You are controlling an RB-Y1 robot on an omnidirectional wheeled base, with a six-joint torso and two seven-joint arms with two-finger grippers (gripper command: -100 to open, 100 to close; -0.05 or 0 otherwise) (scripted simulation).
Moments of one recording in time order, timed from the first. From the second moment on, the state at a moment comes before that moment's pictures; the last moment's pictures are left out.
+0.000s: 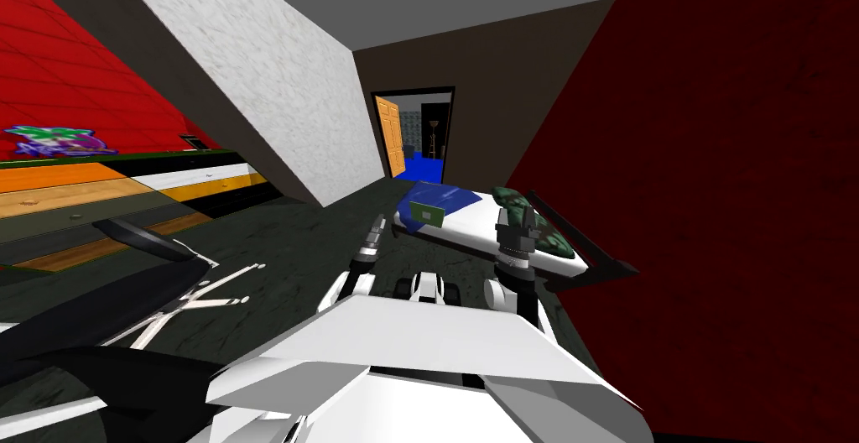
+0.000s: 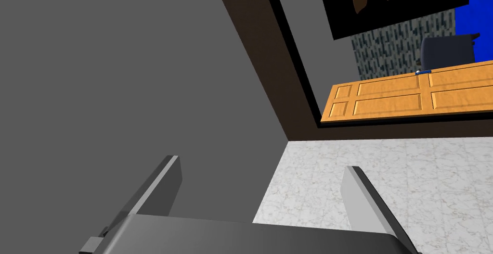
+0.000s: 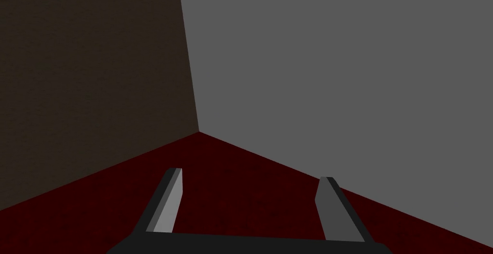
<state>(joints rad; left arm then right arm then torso) 0.41 0.14 0.00 -1.79 -0.16 -0.65 -0.04 0.51 0.04 0.03 -2.24 0.08 -0.60 -0.15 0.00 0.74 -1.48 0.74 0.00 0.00</state>
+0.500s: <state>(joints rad) 0.36 0.13 -0.01 -1.64 -0.17 -0.66 -0.07 0.51 0.04 0.03 -2.24 0.08 -0.60 -0.15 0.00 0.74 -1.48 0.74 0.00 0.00</state>
